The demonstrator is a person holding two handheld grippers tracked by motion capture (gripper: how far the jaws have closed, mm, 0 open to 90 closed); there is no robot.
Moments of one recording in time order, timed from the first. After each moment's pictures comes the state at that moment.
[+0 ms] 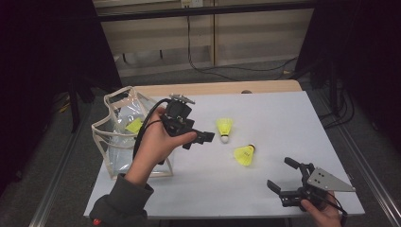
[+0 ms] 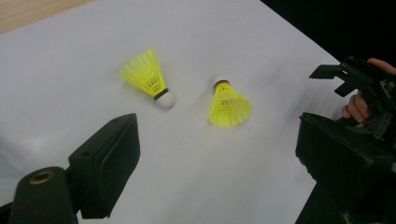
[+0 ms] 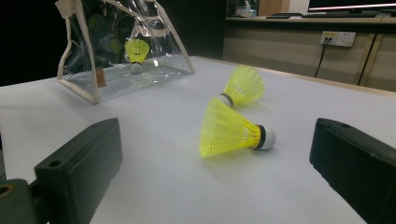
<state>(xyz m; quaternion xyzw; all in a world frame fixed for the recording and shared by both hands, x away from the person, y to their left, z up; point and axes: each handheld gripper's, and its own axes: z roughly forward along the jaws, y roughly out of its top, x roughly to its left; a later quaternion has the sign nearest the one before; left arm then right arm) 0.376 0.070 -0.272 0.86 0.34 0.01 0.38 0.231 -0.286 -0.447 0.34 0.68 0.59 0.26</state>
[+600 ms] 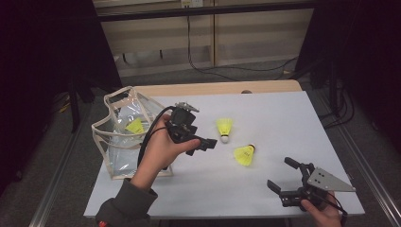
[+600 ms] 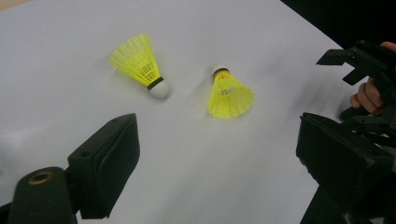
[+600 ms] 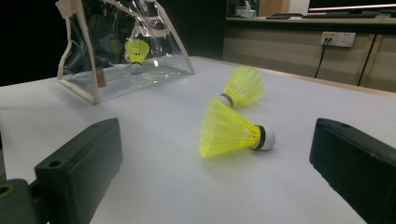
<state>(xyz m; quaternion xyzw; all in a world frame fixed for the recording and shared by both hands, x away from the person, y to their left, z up) 0.373 0.065 -0.293 0.87 0.33 0.00 0.37 0.230 -0.286 -0.447 0.34 0.68 0.59 0.26</state>
